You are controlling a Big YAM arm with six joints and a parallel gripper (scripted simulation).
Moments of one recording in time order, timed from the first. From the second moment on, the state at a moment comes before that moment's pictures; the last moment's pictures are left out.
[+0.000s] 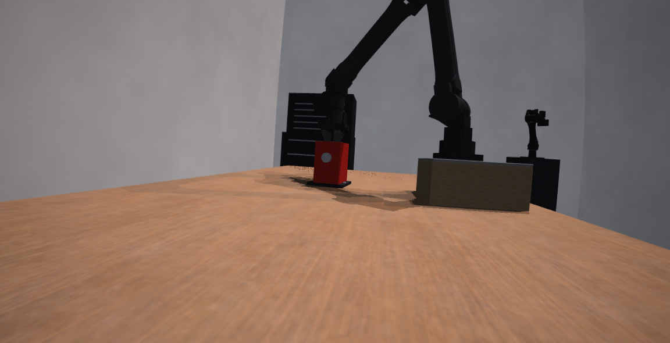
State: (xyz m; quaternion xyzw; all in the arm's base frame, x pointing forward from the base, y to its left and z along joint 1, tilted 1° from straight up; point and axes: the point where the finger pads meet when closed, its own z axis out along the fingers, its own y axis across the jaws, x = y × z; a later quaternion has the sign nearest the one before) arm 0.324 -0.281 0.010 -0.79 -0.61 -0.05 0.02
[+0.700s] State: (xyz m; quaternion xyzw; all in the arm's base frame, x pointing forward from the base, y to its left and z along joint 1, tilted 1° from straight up) arm 0.329 -0.282 -0.019 -0.79 -0.61 -0.05 0.02
